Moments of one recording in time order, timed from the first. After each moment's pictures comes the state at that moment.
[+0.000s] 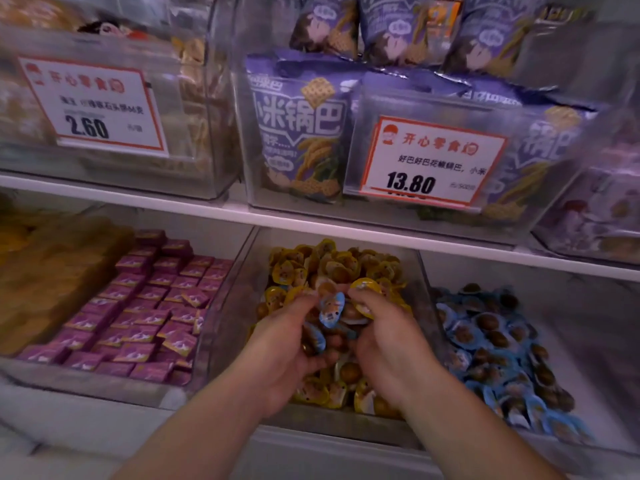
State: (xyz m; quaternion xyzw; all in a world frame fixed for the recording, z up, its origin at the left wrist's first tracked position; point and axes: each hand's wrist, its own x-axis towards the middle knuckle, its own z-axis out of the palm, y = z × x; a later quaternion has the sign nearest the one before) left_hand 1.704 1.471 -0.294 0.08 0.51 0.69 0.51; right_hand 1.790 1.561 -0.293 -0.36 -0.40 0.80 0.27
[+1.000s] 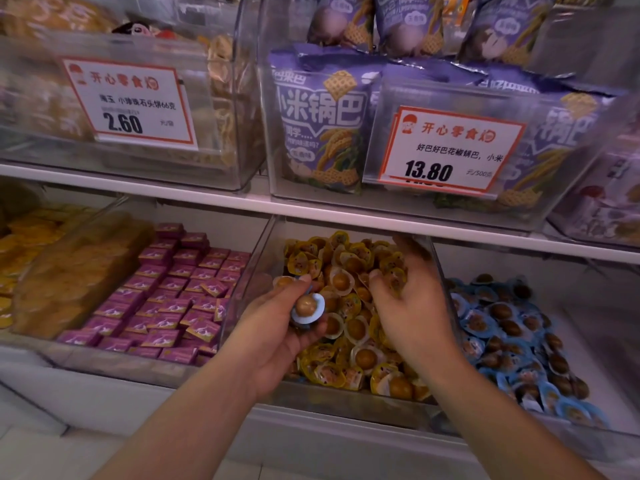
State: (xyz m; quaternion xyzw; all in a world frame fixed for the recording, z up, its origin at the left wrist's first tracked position) left_hand 1.679 1.449 -0.296 0.04 0.47 0.75 0.47; right_hand 1.806 1.564 -0.275 -0.34 -0.81 0.29 0.39
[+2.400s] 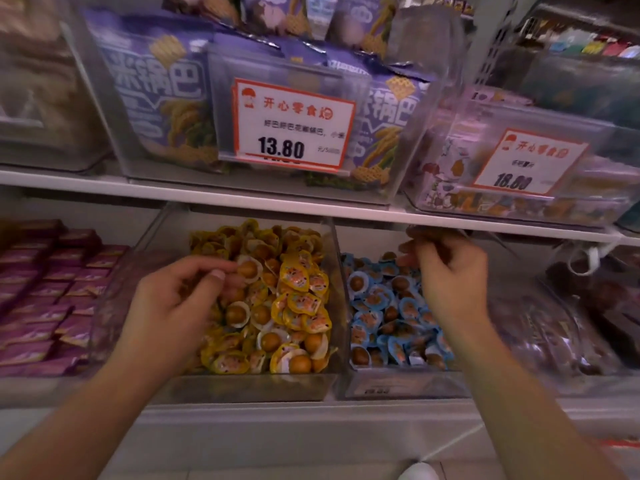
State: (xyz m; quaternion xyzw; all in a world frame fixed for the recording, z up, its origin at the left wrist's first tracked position) left_hand 1.695 1.452 -0.297 0.43 0.64 0.62 0.09; right_hand 1.932 1.639 -0.250 -0.38 -0.69 0.35 0.51
